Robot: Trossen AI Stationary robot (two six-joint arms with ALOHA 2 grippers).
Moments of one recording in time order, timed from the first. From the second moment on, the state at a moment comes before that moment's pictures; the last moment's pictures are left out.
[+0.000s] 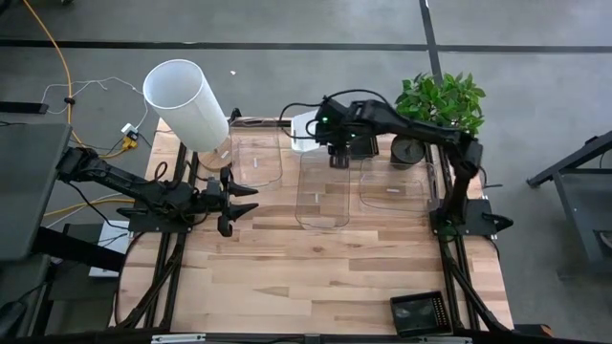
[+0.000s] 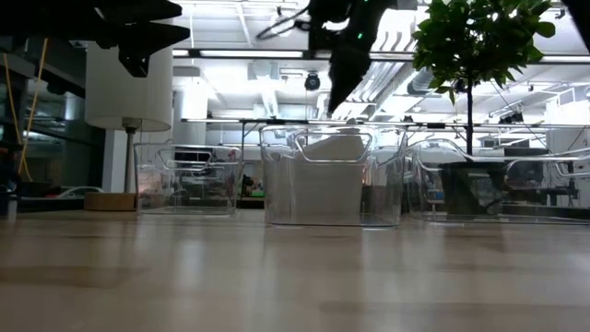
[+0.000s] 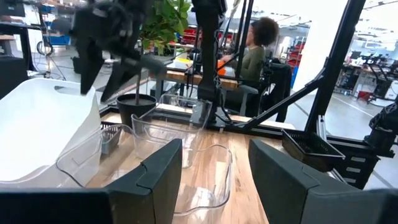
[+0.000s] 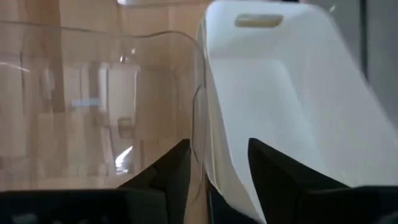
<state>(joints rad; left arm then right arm) -0.17 0.70 0.23 0.49 -0.40 -0.12 -0.36 1.84 1.78 -1.06 0.10 -0.40</state>
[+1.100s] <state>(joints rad) -0.17 0.70 0.23 0.49 -0.40 -0.13 -0.34 1.54 1.01 -0.28 0.64 -0.23</state>
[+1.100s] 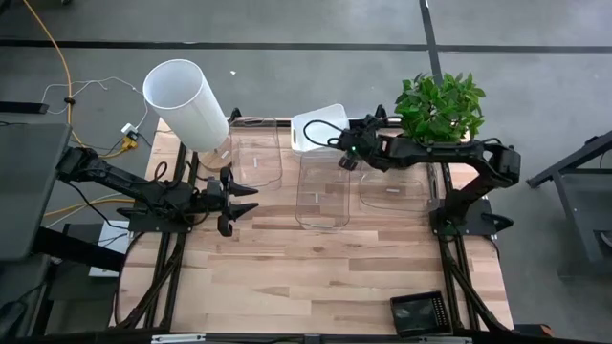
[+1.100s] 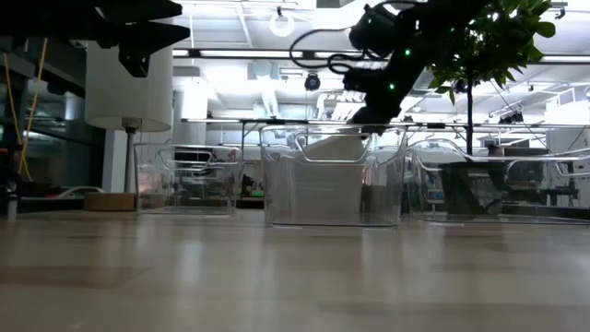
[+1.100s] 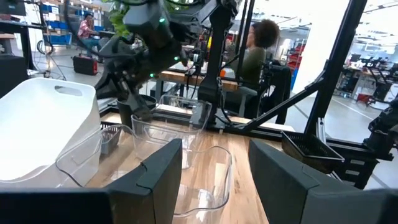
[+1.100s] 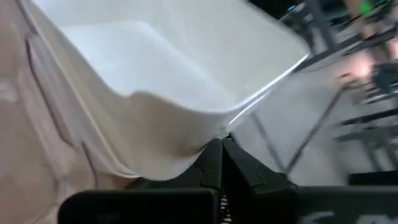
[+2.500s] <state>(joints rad) -0.17 0.70 0.23 0.49 -0.40 -0.16 -0.33 1.60 1.01 -0.13 0.43 -0.23</state>
